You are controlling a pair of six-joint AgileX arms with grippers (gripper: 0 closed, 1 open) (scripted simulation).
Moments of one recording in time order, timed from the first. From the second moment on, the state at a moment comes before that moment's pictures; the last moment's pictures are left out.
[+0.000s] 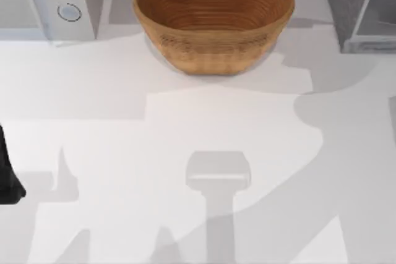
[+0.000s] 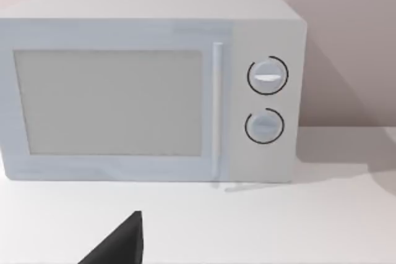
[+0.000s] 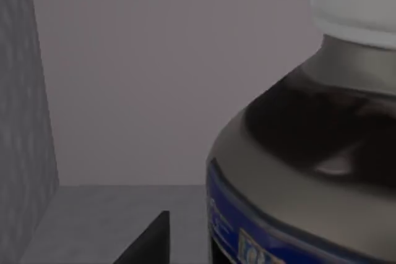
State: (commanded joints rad) left arm 0.00 0.00 0.00 0.00 0.00 0.00; right arm -0.18 2.24 1.25 0.99 -0.15 0.01
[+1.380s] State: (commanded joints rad) left arm 0.00 0.00 0.00 0.00 0.00 0.00; right arm -0.18 2.18 1.27 0.91 -0.15 0.02
